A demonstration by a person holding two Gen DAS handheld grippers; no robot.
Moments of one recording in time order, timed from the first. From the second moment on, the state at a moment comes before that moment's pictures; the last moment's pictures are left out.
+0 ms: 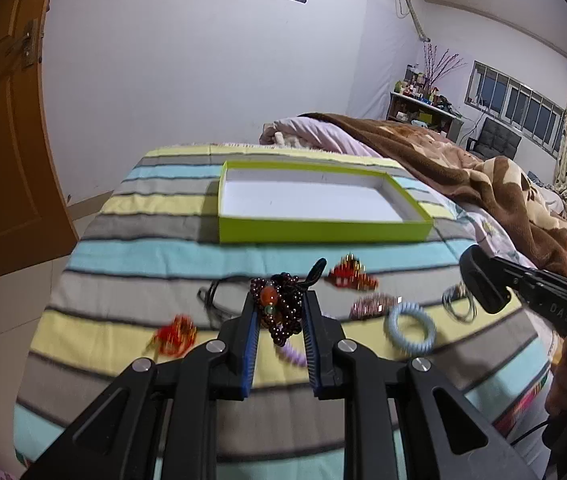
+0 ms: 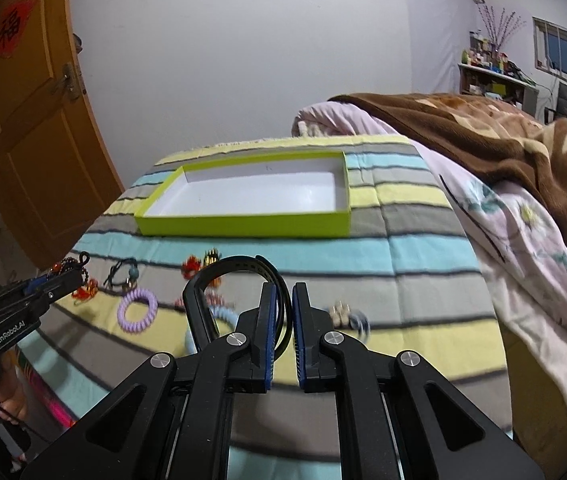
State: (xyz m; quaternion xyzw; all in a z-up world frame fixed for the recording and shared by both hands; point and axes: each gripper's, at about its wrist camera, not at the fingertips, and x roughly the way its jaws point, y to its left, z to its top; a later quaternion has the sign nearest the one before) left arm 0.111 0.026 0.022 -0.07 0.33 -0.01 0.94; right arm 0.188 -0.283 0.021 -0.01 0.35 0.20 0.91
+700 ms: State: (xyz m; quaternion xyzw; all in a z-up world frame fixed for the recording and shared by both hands) left arm 0.255 0.041 0.037 -0.04 0.31 0.00 0.95; right arm 0.332 -0.245 0.026 -0.05 0.35 0.19 0.92
